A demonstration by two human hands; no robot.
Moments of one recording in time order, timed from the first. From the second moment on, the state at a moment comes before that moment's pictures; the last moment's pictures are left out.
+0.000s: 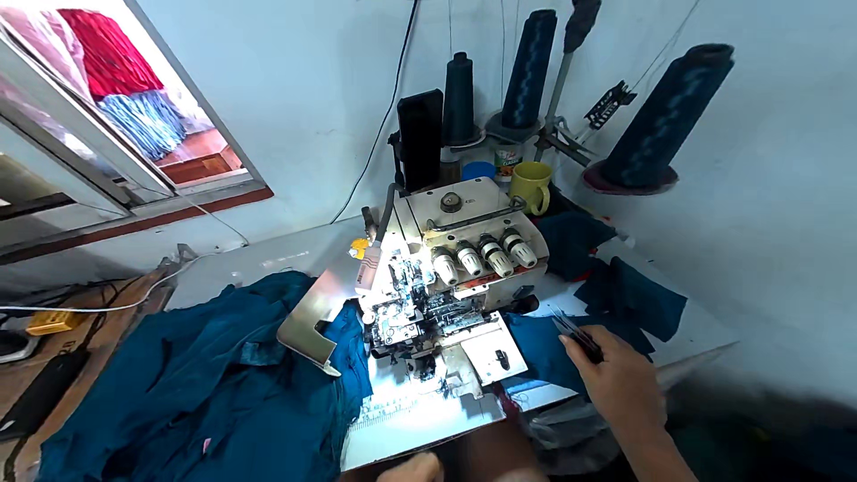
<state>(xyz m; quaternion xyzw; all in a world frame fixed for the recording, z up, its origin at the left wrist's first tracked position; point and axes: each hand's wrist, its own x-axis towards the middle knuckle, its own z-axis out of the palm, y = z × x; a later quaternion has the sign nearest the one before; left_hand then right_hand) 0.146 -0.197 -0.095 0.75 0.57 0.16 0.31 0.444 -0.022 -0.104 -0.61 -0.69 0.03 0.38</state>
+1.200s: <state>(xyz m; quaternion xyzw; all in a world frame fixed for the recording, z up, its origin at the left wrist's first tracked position) 0.152 -0.121 -0.125 0.61 0.66 0.45 0.01 0.413 -0.055 -0.093 -0.57 -0.68 0.09 0.45</state>
